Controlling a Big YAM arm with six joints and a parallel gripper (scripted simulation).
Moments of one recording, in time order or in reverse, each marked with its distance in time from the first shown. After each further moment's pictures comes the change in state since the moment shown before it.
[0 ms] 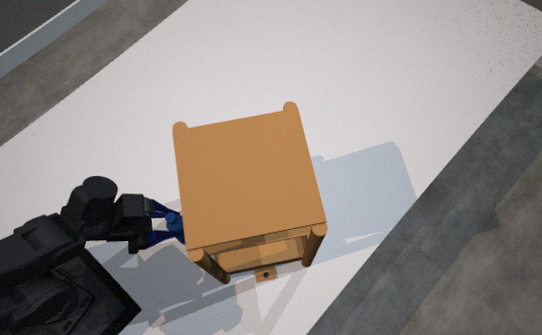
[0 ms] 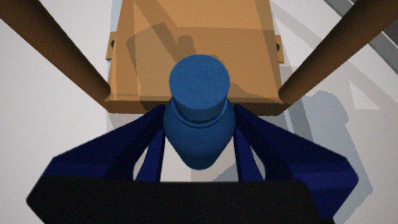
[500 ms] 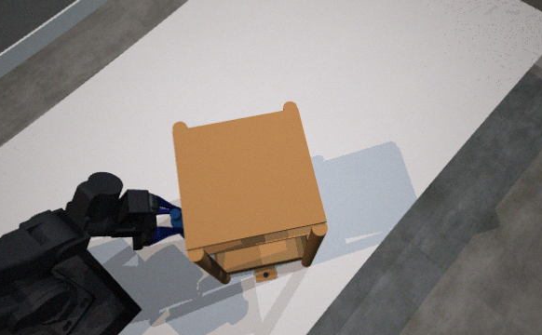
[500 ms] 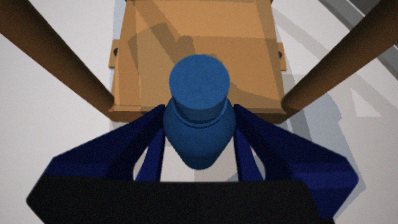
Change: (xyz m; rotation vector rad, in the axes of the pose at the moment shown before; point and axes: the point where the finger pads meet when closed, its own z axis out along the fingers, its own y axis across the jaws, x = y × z) arm -0.011 0.004 0.006 0.001 0.000 0.001
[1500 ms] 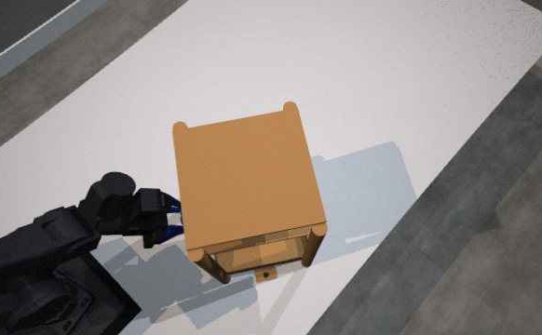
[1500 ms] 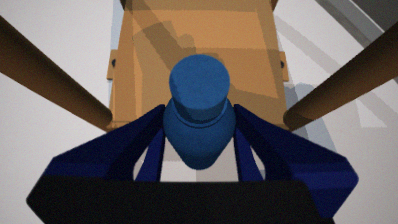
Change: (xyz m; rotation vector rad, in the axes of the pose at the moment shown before) arm -0.012 -0.001 0.016 -0.003 0.007 0.009
